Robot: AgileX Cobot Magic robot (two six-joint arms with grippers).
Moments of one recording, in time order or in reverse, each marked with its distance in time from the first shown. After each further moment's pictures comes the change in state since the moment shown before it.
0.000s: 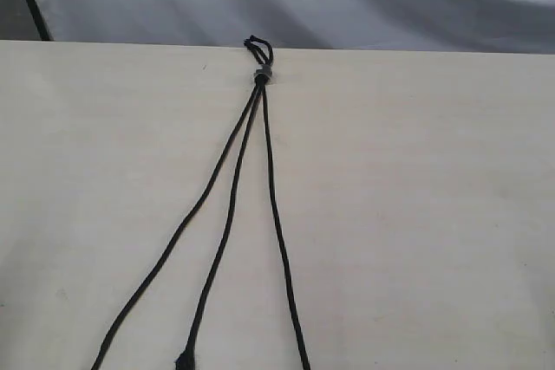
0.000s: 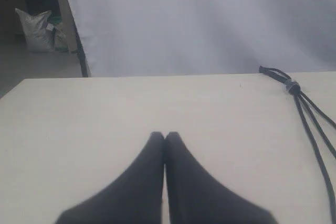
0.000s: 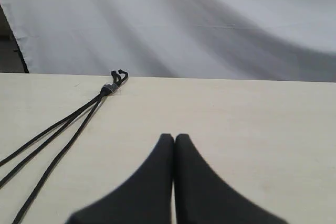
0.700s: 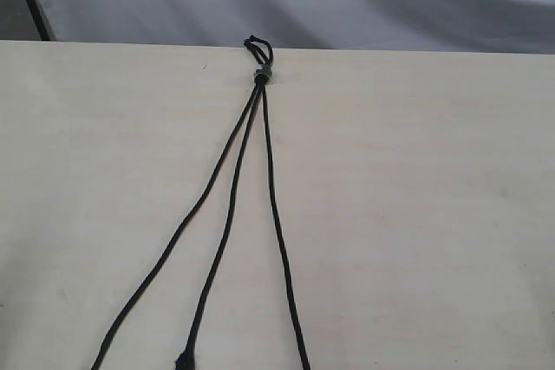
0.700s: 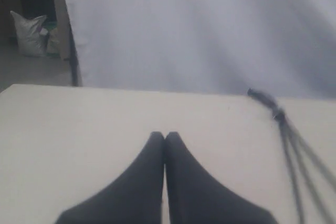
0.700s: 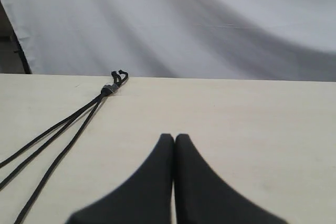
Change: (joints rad) left arm 0.000 0.000 0.002 -0.059 -0.060 -0.033; right arm 0.000 0.000 0.000 0.005 0.000 0.002
